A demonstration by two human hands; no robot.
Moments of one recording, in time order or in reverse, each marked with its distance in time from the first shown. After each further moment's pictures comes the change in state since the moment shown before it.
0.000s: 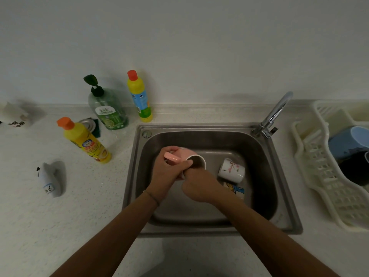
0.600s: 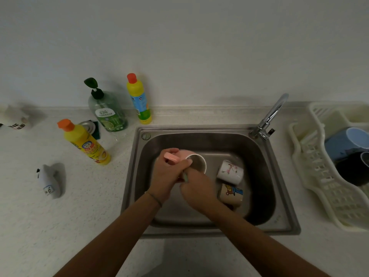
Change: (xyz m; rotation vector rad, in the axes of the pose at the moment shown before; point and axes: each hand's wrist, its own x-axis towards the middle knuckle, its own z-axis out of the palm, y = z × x) left_hand -0.005 0.007 0.008 -0.066 0.011 -0.086; right_hand -0.010 0.003 0.026 0.020 0.282 0.017
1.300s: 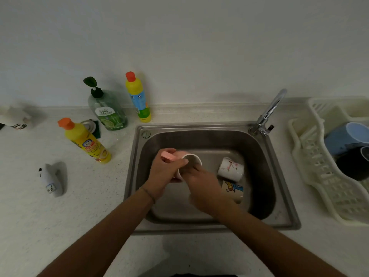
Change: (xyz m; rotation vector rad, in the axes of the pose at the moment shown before) left_hand 0.001 0.002 -0.007 0.048 -0.011 -0.101; right_hand -0.005 0.023 0.008 -0.216 0.011 -0.145
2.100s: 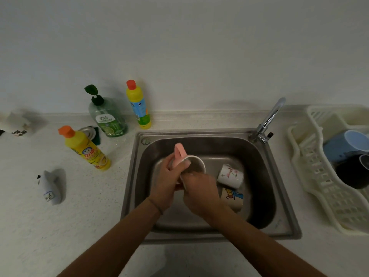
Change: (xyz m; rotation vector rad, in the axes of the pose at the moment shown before) left_hand -0.004 0.001 0.018 -0.145 -0.046 -0.040; right_hand 0.009 -0.008 -0.006 0.090 0.160 -0.016
